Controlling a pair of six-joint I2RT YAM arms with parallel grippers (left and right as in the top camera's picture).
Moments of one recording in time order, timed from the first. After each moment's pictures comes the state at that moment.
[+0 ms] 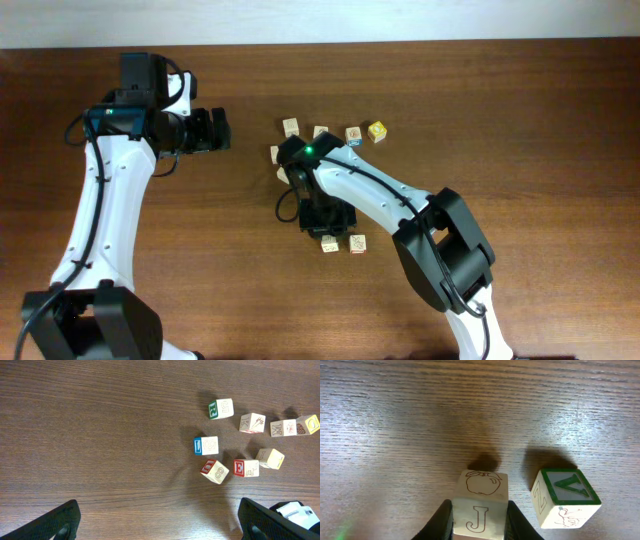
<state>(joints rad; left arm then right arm) 0.02 1.69 1.55 -0.96 0.17 -0.11 0.71 2.21 1.73 -1.29 -0.14 0.65</state>
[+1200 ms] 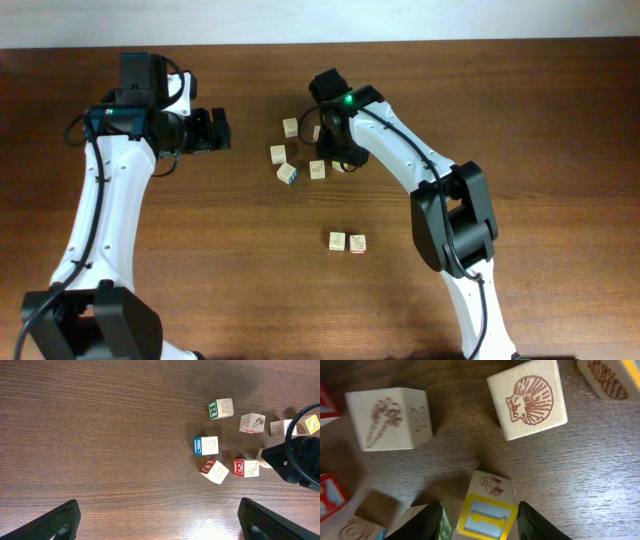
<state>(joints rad) 0.02 1.69 1.55 -0.96 0.17 -0.11 0.49 2.36 2.00 -1.02 0.02 0.70</state>
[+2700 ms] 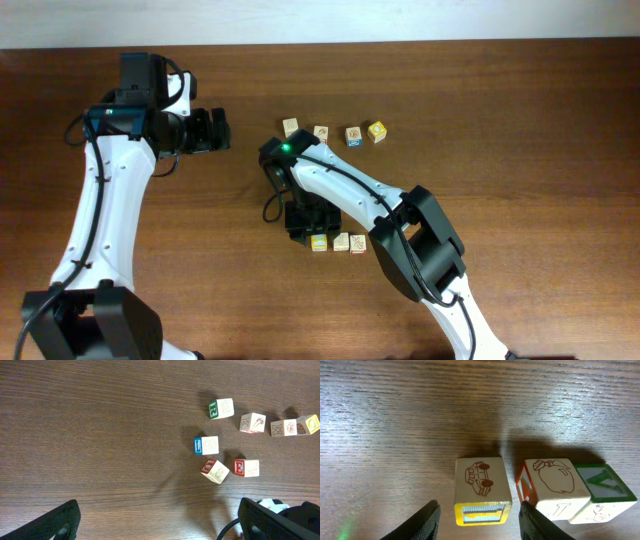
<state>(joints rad) 0.02 1.69 1.55 -0.96 0.17 -0.11 0.76 2.36 1.95 -1.45 -0.16 0.68</state>
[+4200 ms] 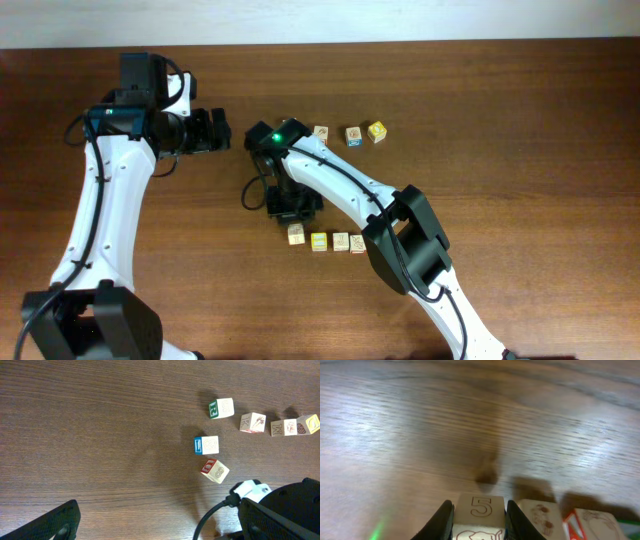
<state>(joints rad) 0.02 1.69 1.55 -0.96 0.17 -0.11 0.76 2.46 2.15 -1.41 -0.20 0.59</state>
